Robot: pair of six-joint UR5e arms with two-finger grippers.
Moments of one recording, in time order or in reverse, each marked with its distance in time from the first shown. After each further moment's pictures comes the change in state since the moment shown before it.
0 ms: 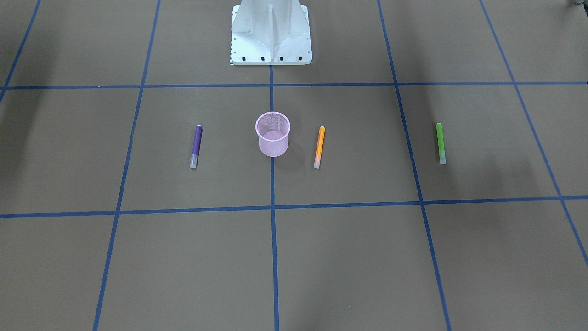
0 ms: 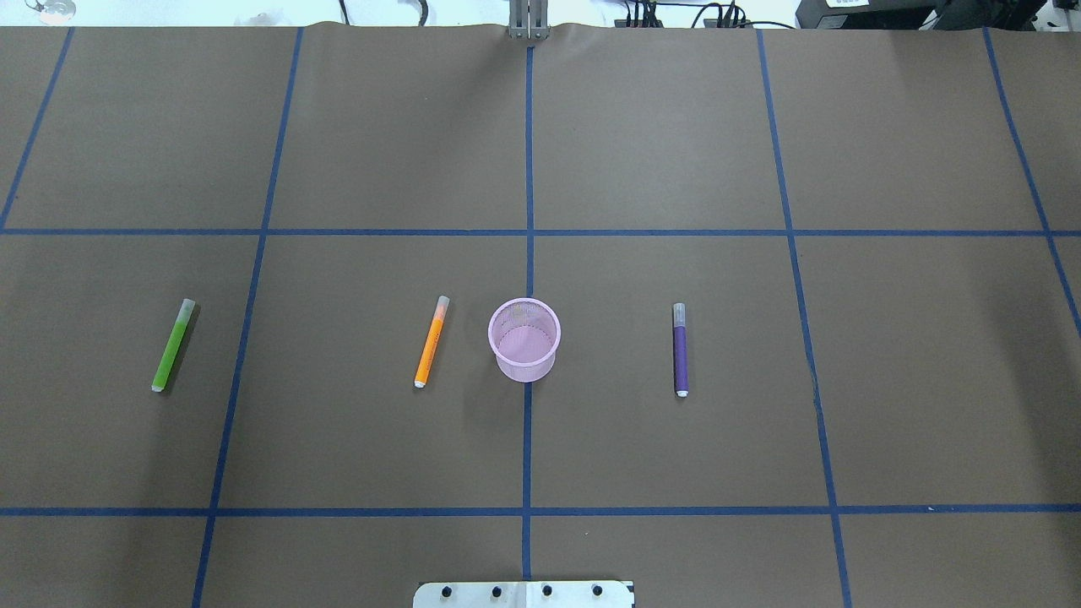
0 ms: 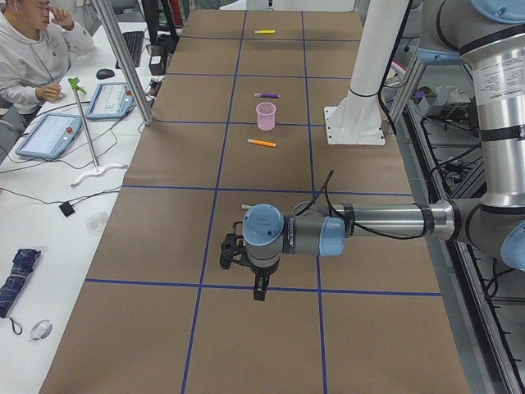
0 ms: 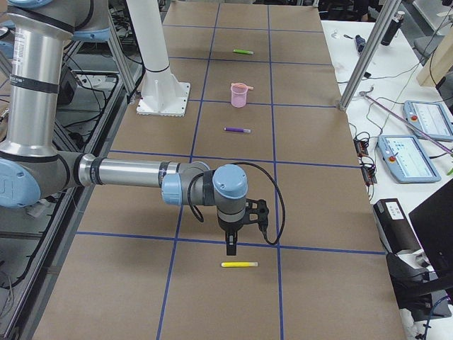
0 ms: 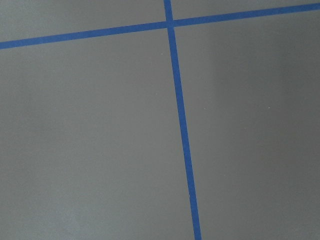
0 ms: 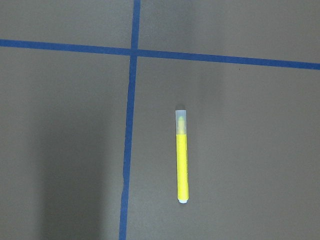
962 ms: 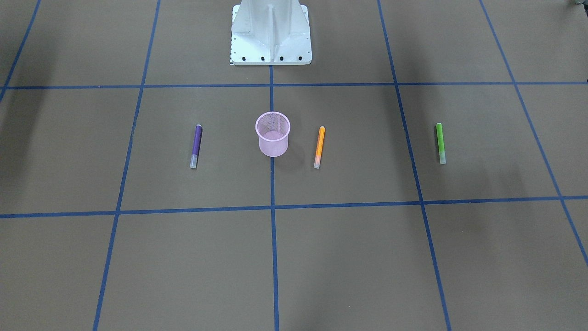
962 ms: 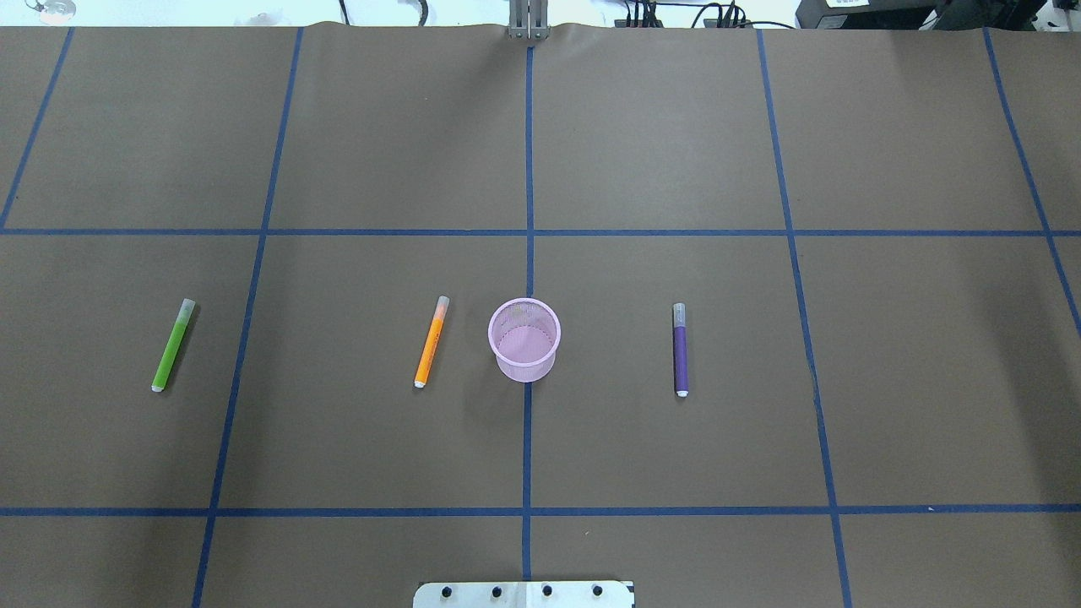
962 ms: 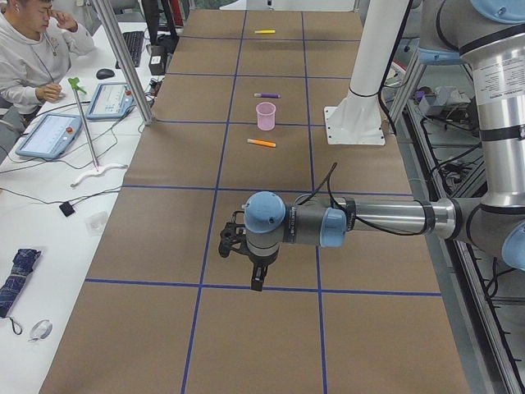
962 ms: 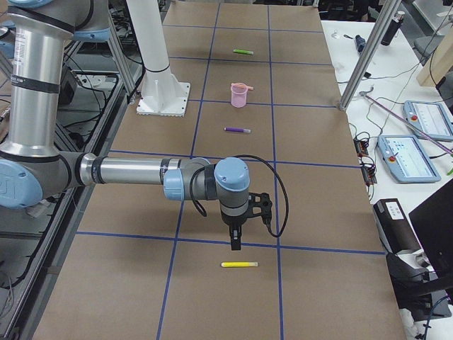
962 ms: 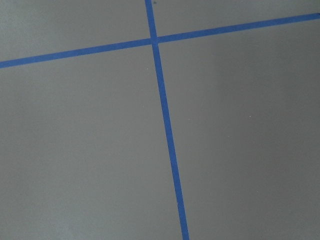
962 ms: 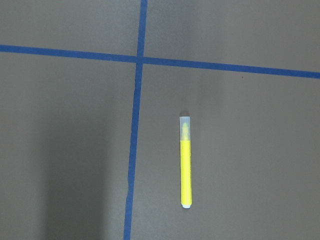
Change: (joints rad) left arm 0.002 -0.009 -0.065 0.001 0.000 -0.011; right arm -0.001 0.017 0.025 0.038 -0.003 0.009
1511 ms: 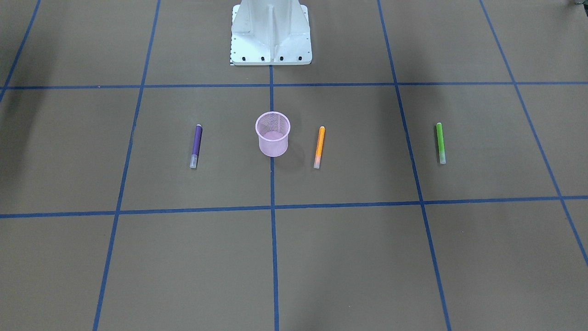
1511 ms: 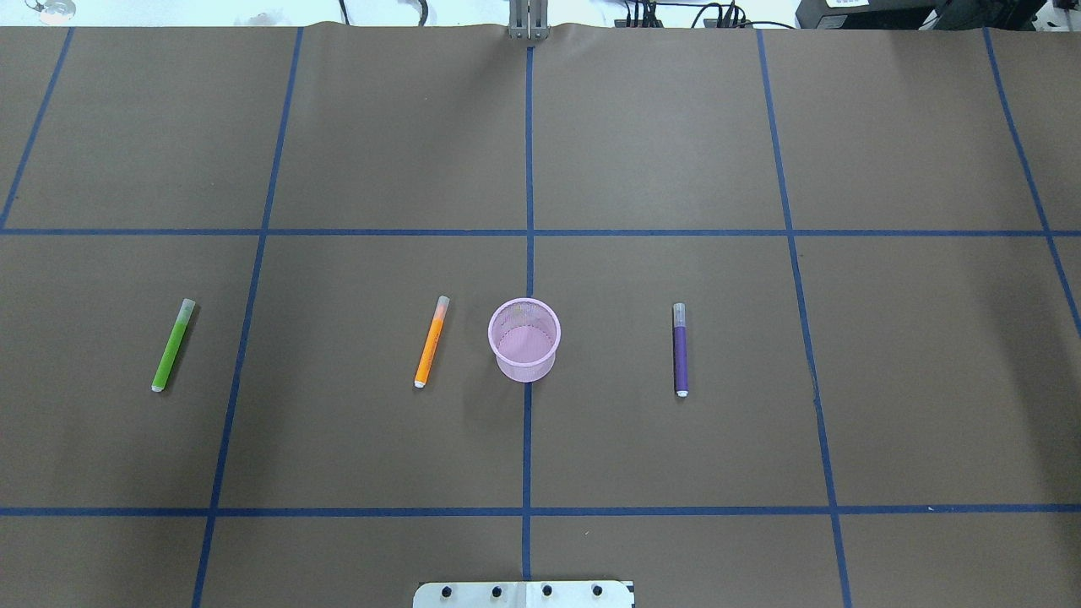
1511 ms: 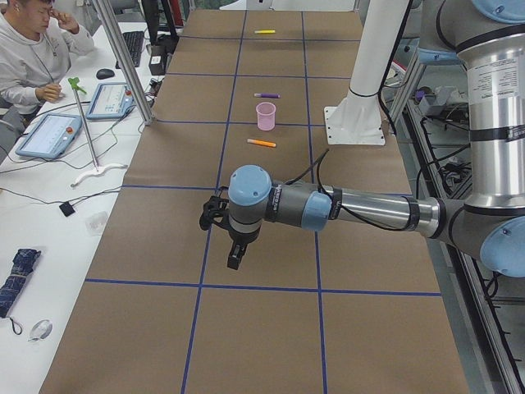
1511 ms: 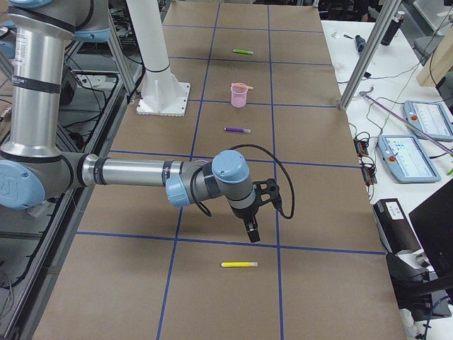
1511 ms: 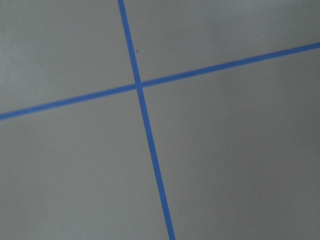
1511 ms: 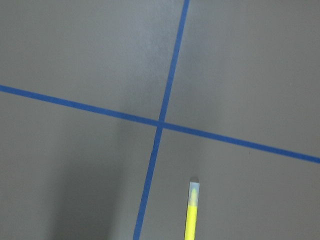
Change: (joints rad) left arm -0.002 -0.092 -0.015 -0.061 0.000 0.000; right arm -0.001 0.006 -0.055 0.269 0.002 0.008
